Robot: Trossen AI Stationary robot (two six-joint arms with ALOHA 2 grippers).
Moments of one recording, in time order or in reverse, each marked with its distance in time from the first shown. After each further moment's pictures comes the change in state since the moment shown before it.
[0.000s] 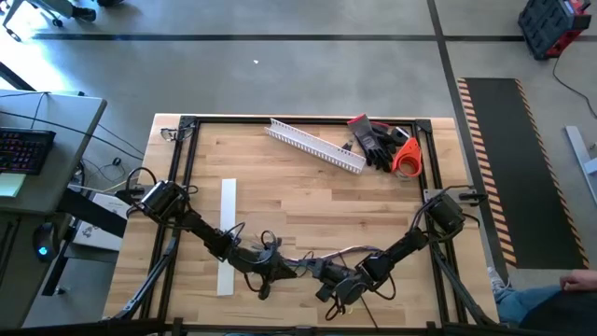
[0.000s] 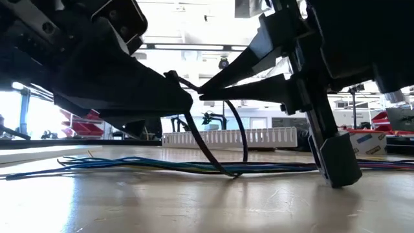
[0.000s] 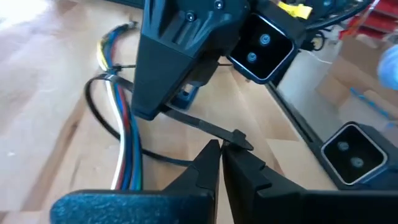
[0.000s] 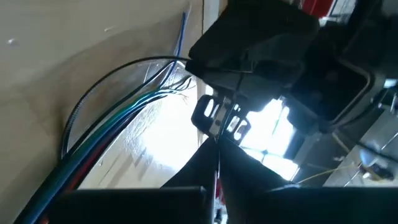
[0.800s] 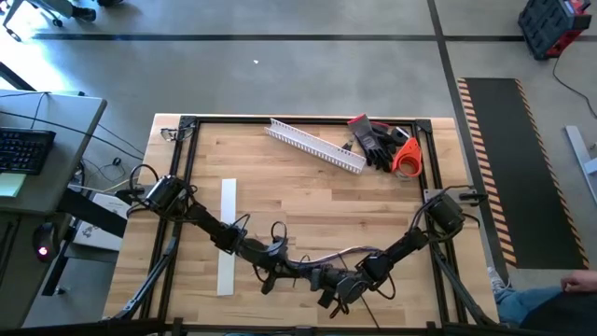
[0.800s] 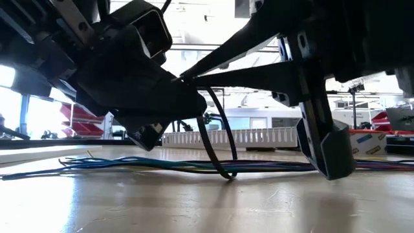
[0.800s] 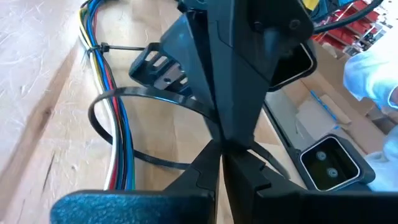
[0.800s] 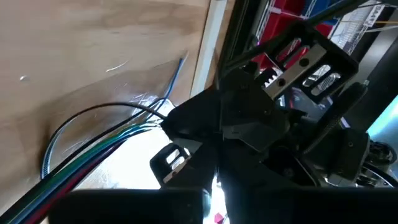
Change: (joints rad) left arm 0.097 0.000 0.020 -0.033 0.218 -0.137; right arm 0.003 0.001 0.011 0.069 -0.160 -0.242
